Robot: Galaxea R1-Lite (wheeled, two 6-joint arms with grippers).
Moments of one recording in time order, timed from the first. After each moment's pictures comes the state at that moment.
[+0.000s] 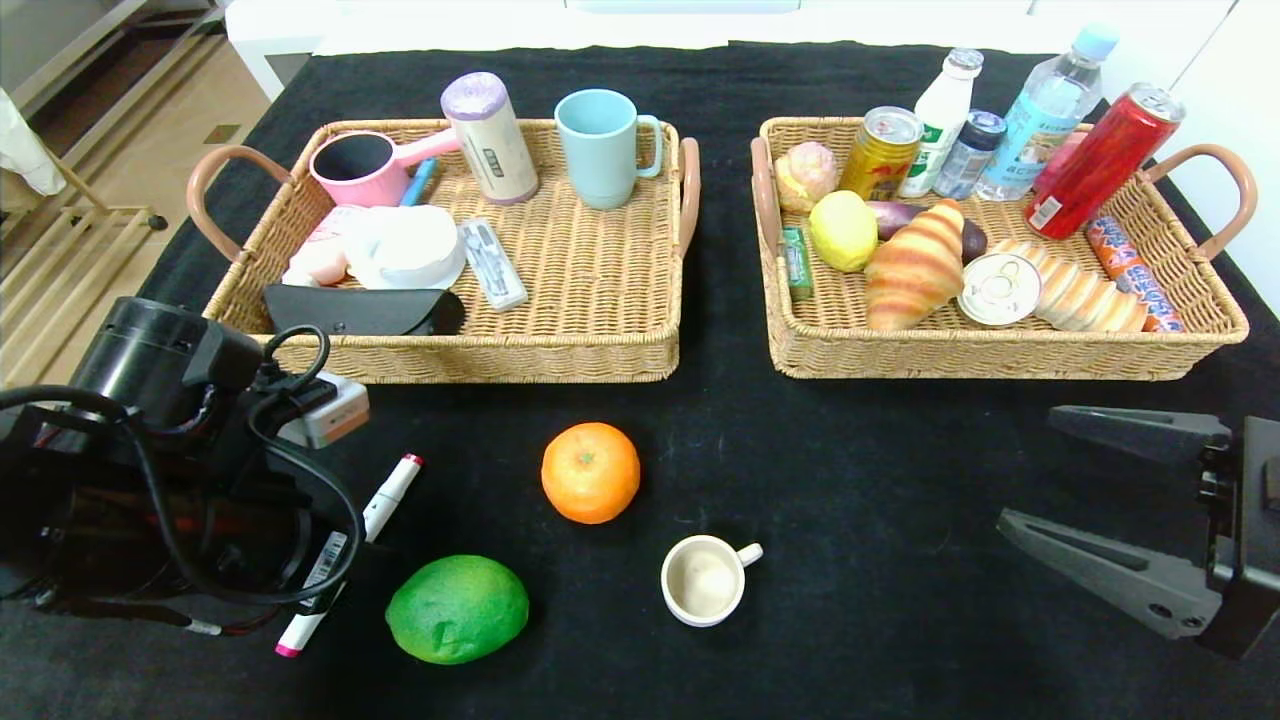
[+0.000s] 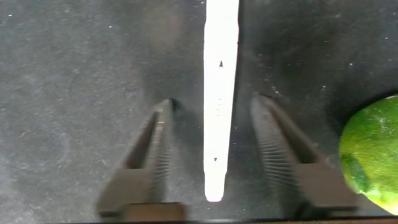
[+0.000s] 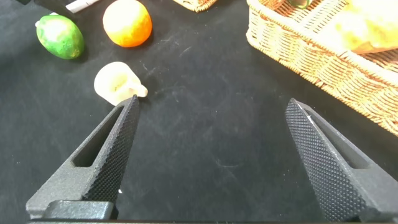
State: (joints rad) left arm -0.24 1.47 -0.95 0.36 0.13 0.13; right arm 0.28 1.18 -0.53 -0.52 0.52 -0.18
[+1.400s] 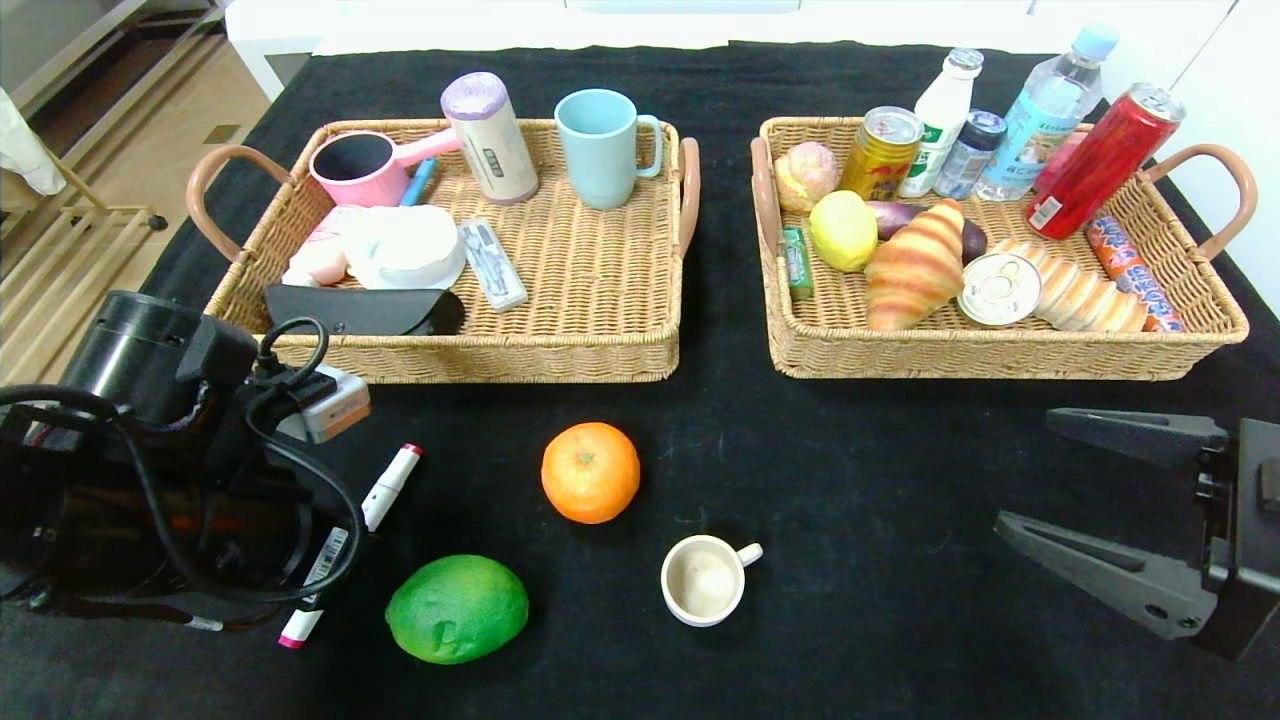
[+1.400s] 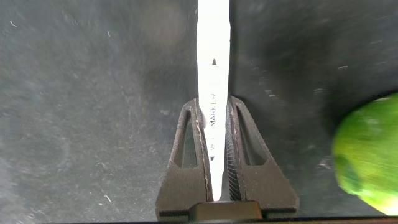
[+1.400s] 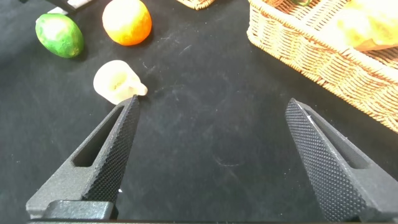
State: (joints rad) left arm -0.25 1.45 -0.95 0.35 0.13 0.13; right arm 0.28 1.18 -0.52 -0.52 0.52 -0.18
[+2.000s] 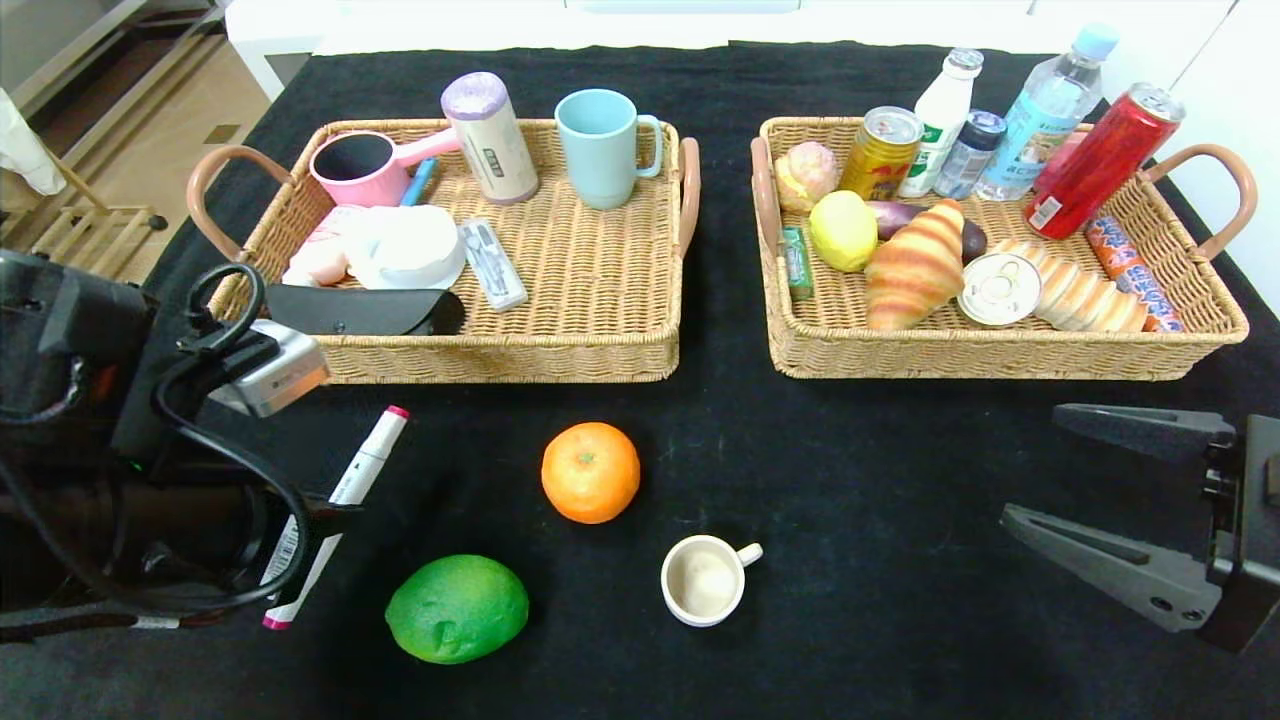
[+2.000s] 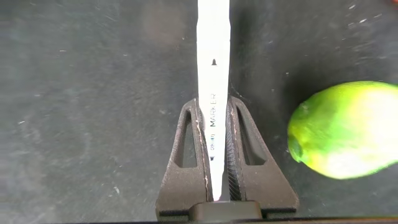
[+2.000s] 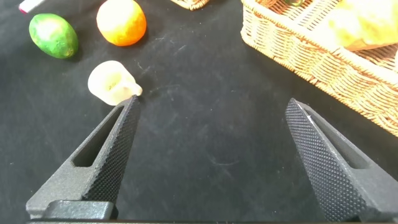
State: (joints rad) left arm -0.31 1.33 -0.97 0.35 0.14 0.13; right arm 0.26 1.18 -0.53 -0.52 0.52 -0.19
